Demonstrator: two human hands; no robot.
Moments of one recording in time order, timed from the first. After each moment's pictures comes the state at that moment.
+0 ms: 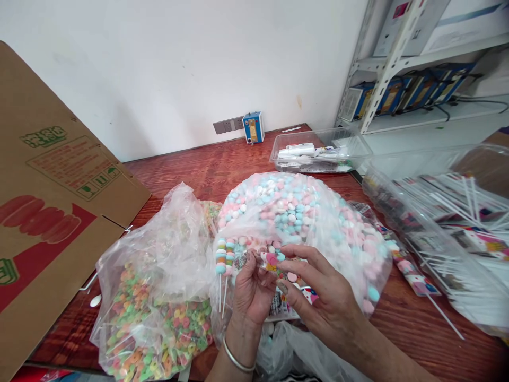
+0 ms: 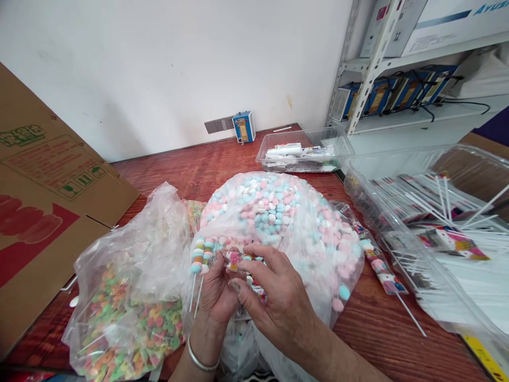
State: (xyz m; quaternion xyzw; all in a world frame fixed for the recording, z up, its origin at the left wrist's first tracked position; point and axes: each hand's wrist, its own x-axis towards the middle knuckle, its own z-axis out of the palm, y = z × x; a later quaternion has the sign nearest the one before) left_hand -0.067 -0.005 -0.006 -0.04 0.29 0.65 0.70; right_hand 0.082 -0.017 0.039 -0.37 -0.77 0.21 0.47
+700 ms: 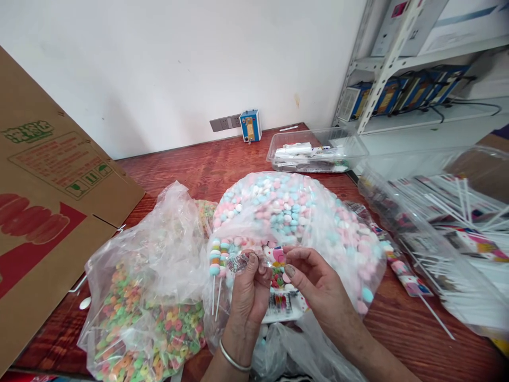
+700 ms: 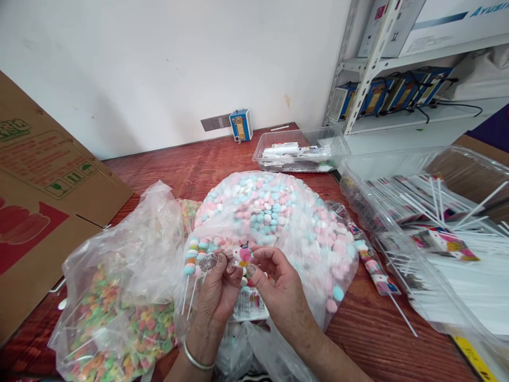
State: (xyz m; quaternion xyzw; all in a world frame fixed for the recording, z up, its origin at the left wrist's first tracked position) left_hand -0.053 -0.002 -0.013 0.02 0.31 0.69 0.65; right_hand 0.077 -0.010 0.006 -0.41 -0.48 0.55 0.55
